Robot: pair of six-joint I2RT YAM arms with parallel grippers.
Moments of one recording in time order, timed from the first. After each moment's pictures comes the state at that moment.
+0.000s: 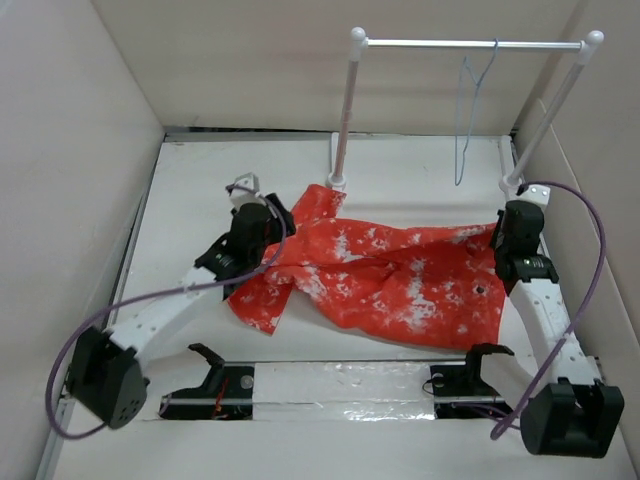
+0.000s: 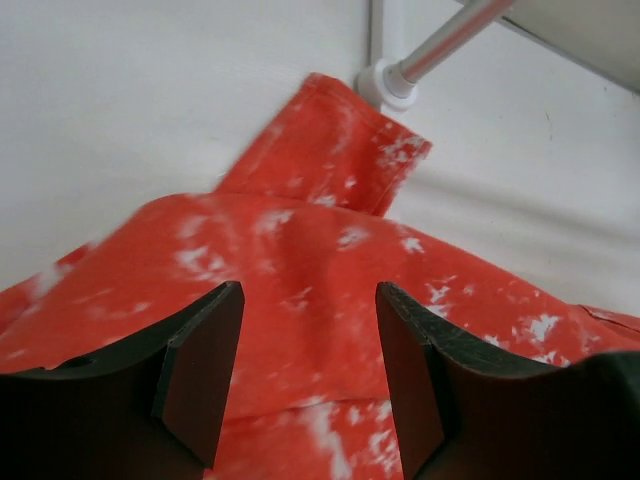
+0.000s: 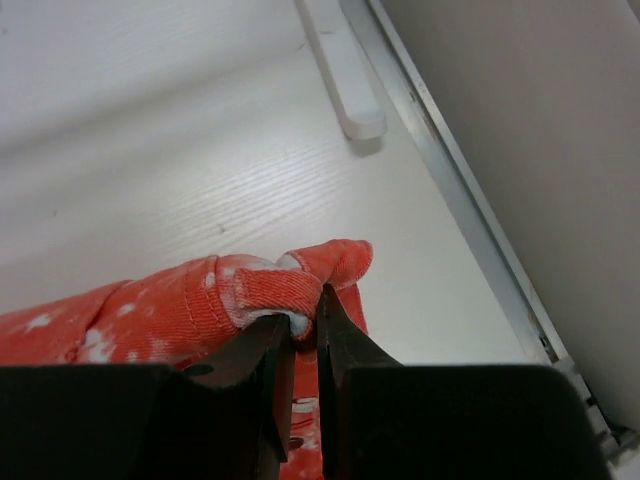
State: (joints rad) left arm -0.59 1.19 0.82 -0.09 -0.37 -0.66; right arm -0.02 0.92 0.74 -0.37 0.47 0.11
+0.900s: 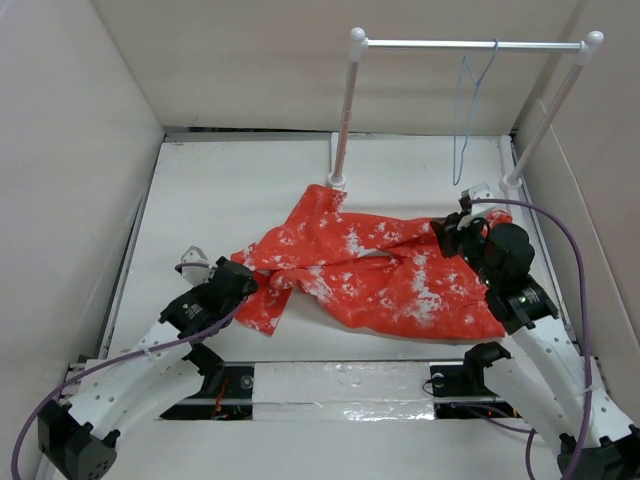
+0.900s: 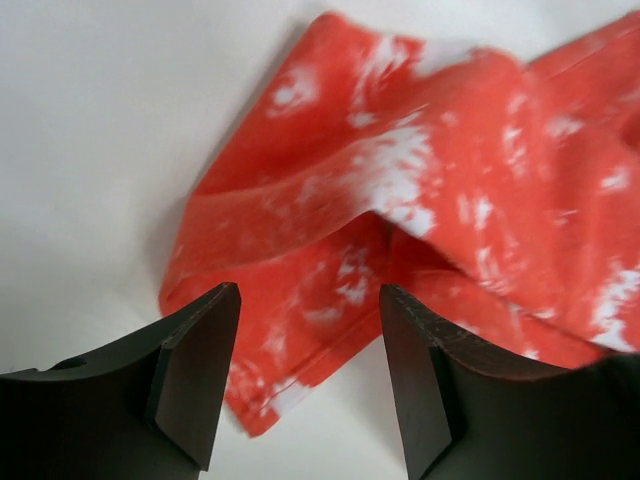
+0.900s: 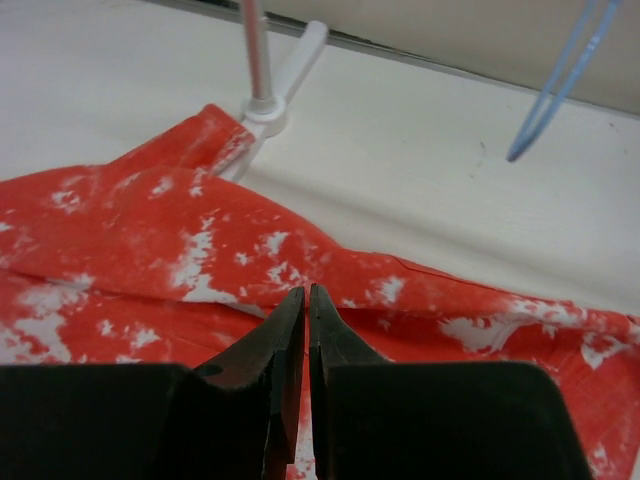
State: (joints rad) left arm -0.63 0.64 0.51 -0.78 -0.59 -1.29; right arm 0.30 0.68 0.68 -0.16 -0.08 0.00
